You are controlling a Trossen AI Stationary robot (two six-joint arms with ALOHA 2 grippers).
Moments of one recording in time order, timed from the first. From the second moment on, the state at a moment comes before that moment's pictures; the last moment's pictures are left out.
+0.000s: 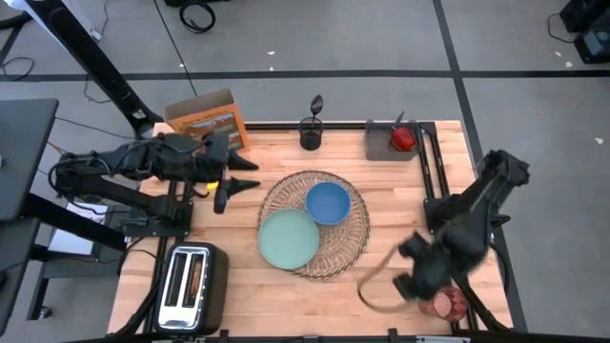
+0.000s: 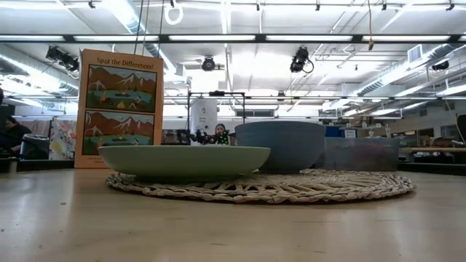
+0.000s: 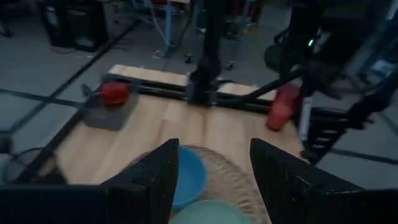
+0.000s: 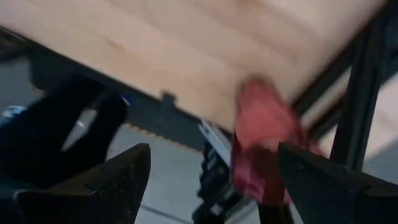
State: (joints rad) left arm -0.07 1.02 1.28 -0.55 -0.12 -0.20; right arm 0.85 1.52 1.51 -1.34 -0.21 2.00
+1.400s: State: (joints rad) left arm -0.13 1.04 1.28 -0.53 -0.14 -0.25; right arm 0.98 1.76 1.47 -1.32 -0.17 2.01
